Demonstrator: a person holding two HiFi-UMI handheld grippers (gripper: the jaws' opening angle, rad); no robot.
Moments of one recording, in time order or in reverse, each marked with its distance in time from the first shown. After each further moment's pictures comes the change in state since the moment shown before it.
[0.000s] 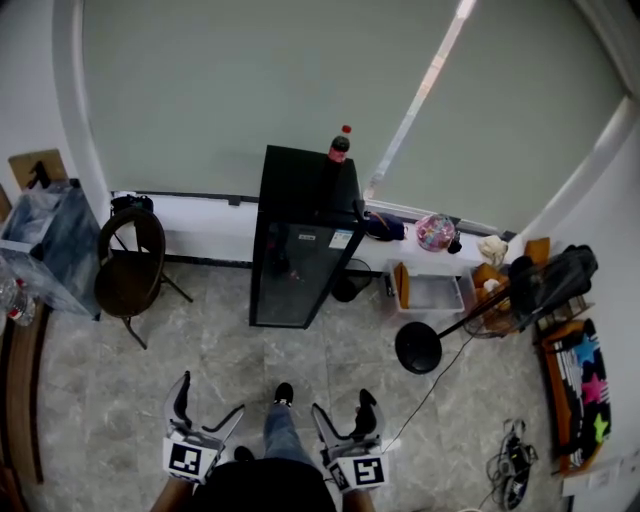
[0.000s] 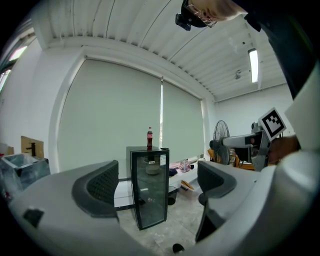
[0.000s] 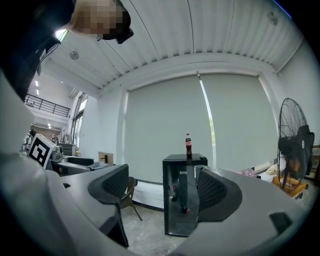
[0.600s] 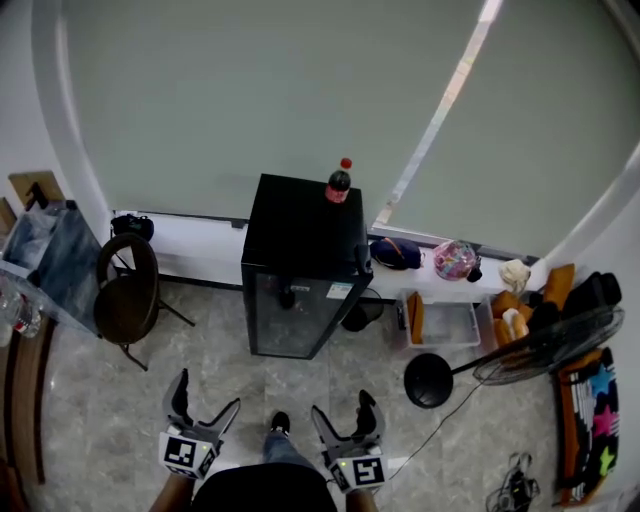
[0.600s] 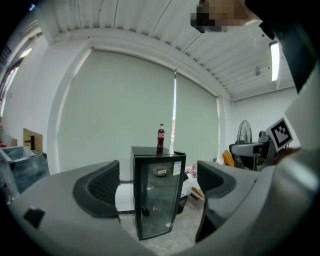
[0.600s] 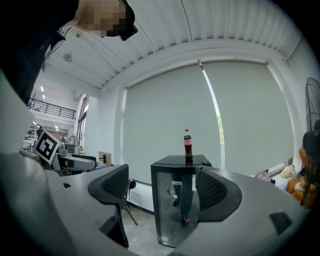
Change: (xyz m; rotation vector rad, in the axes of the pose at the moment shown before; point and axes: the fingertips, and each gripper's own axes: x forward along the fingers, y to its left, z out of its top) left arm 0.181 0.053 0.032 -0.081 0.092 0.126; right arm 0.167 -0.109 0.010 0.009 0.025 0.097
